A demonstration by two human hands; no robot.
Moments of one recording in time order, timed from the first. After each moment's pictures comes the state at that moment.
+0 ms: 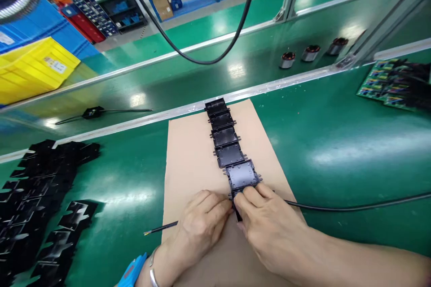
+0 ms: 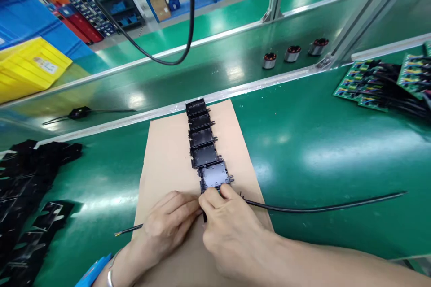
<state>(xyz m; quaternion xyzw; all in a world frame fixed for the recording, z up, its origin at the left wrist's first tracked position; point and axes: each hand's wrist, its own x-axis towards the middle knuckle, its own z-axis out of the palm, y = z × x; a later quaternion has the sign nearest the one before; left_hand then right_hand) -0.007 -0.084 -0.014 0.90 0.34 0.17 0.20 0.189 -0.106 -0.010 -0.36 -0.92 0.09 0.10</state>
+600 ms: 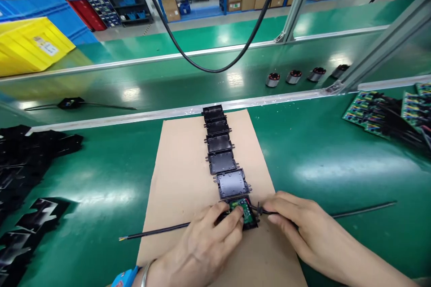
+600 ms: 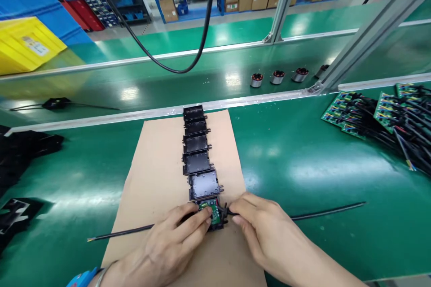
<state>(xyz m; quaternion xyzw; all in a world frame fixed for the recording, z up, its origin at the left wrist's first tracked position) 0.015 -0.102 -0.027 0.96 0.26 0.06 0.07 0.269 -0.108 0.001 -0.48 -0.76 0.40 0.17</state>
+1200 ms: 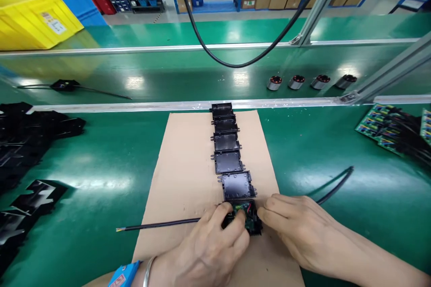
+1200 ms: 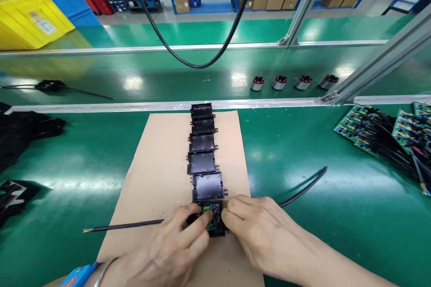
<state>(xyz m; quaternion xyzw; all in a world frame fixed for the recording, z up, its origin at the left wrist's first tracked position) 0.029 -0.102 -0.017 0.96 0.27 0.06 0.05 0.265 -0.078 0.011 -0.35 -0.89 0.30 0.05</state>
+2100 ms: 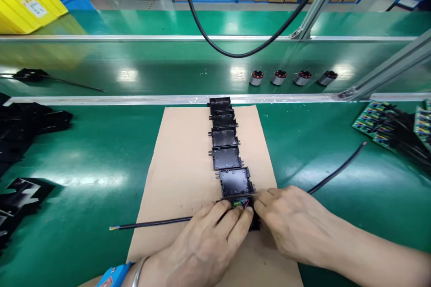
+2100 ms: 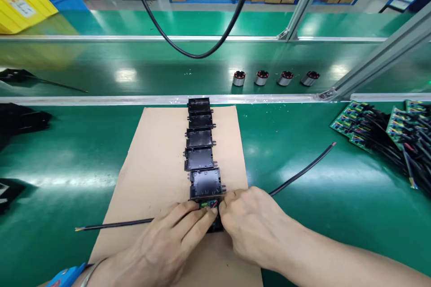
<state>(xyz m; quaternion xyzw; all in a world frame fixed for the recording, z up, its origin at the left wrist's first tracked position) 0.027 -0.101 -0.011 0.95 0.30 0.09 0.09 0.243 -0.071 0.015 -0.35 -0.92 0.14 -0.08</state>
